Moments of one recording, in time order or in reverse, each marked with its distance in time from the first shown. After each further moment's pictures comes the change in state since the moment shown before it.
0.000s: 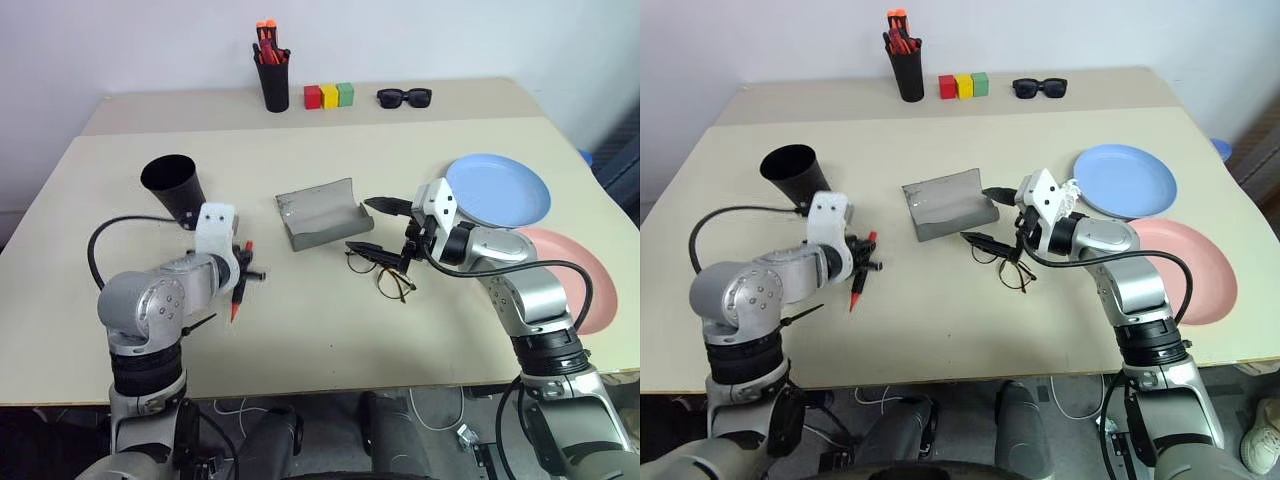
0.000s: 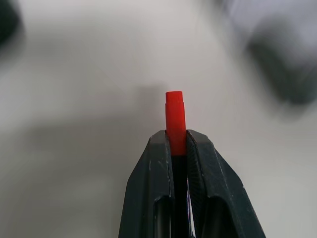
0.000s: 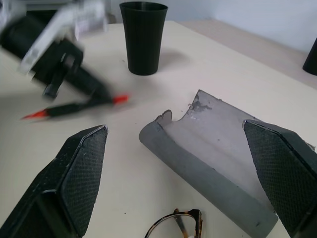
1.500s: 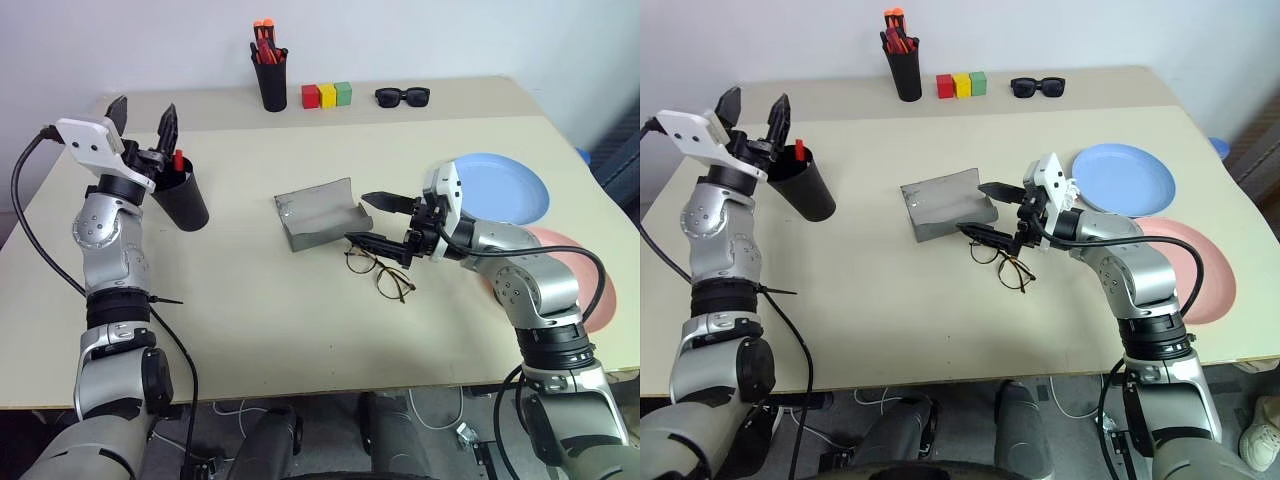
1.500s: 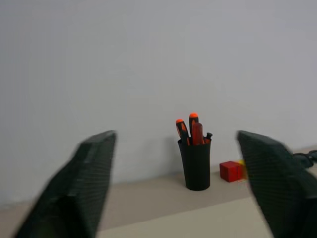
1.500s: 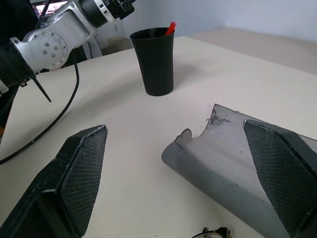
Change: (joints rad) left arm -0.192 0.160 0.159 0.974 0.197 -1.651 -0.506; right arm -0.036 0.003 -0.050 -0.049 0.167 0.202 0.002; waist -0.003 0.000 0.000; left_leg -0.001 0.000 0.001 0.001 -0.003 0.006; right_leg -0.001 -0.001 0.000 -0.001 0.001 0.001
